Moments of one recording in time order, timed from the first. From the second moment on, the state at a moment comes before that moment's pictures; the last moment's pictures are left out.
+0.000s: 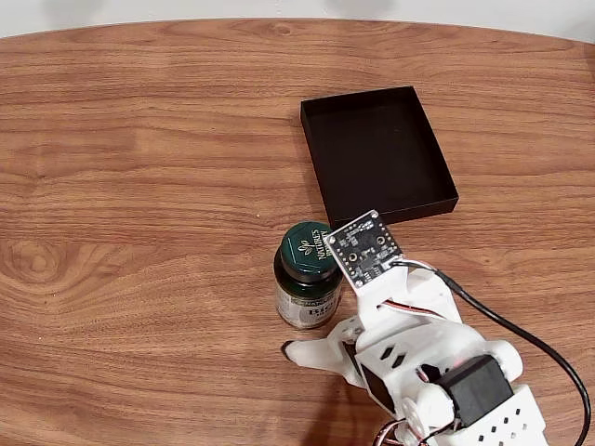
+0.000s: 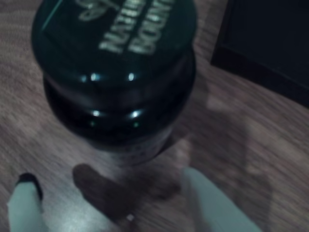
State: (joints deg) arm -24.9 191.0 174.8 60.2 186.3
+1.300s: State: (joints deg) arm -20.6 176.3 174.8 35.2 182.5
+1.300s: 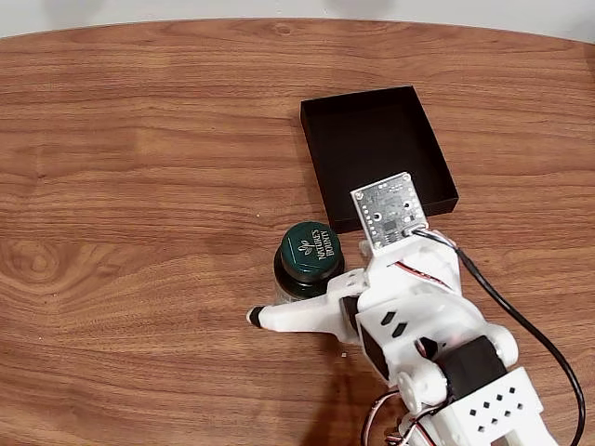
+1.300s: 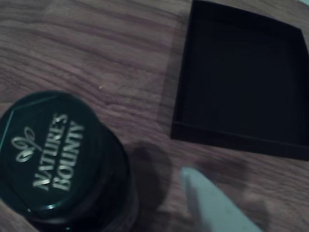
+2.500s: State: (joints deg) arm -24.2 145.9 174.8 6.8 178.0
